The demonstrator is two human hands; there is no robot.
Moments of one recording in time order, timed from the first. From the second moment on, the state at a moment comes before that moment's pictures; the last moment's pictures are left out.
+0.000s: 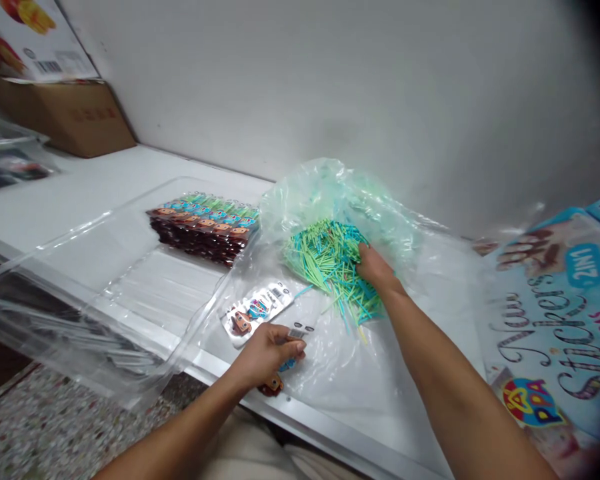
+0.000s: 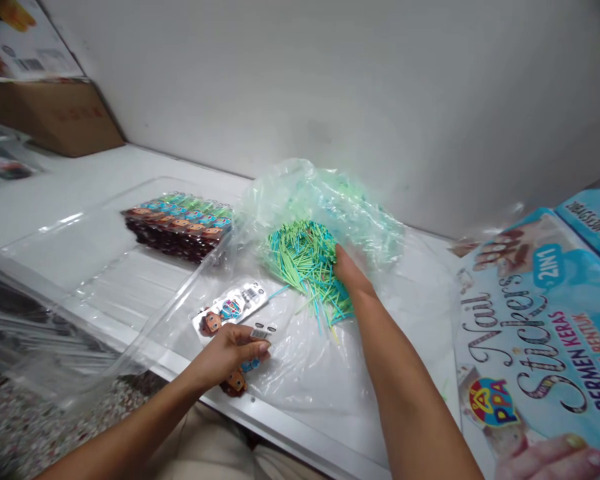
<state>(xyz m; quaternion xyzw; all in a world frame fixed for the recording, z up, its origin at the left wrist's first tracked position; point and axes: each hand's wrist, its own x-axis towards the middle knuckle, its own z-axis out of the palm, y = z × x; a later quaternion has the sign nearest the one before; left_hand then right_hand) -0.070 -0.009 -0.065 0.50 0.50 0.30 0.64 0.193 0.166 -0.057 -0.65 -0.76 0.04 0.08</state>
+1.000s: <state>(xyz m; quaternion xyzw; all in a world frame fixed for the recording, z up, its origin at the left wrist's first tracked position) -0.054 -0.023 -0.055 0.44 0.47 0.35 0.68 0.200 0.072 0.005 -0.69 -0.71 0.13 0.03</state>
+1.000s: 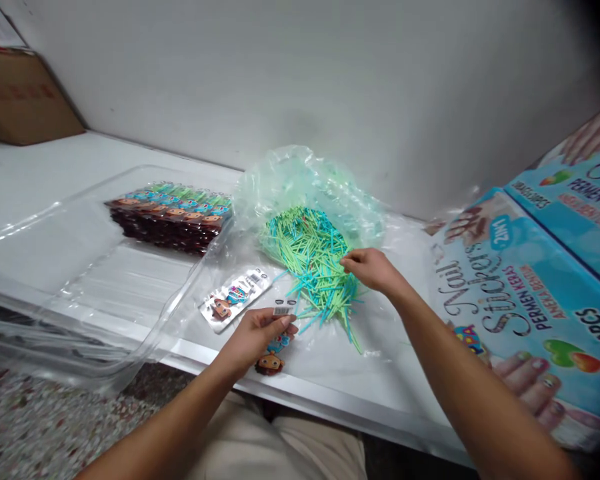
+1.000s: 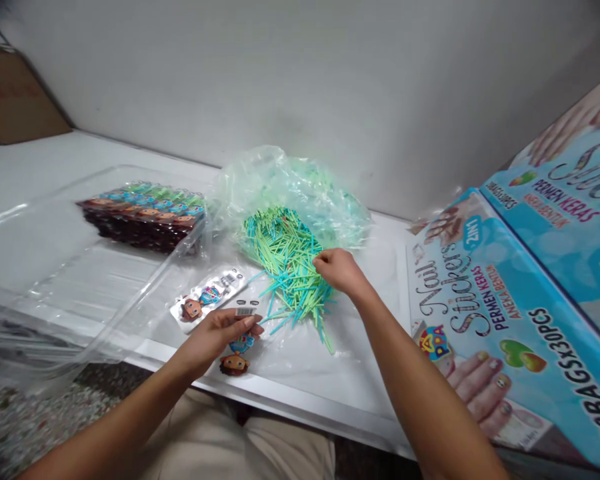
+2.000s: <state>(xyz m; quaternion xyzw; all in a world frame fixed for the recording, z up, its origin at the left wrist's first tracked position) -0.023 0.029 -0.012 0.62 0.42 0.53 0.40 0.138 0.011 0.005 -0.51 -0.86 -0.01 -0.01</state>
